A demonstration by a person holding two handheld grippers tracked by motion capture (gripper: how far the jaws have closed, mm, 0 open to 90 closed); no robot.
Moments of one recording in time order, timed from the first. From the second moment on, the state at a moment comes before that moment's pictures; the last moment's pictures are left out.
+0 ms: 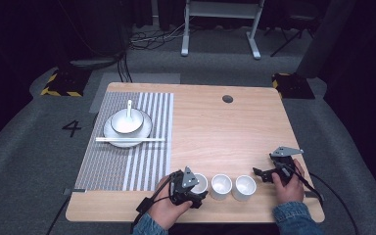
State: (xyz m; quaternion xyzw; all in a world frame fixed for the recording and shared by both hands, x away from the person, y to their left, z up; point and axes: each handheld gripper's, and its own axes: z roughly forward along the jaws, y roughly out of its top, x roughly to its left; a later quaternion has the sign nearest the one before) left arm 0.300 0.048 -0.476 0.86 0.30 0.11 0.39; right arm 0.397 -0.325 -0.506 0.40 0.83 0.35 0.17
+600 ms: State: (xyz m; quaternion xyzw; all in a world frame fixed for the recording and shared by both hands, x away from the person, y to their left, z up) left arm 0.297 0.050 -0.460 0.87 0.30 0.11 0.38; right arm 0.397 -0.325 -0.506 0.40 0.83 0.35 0.17
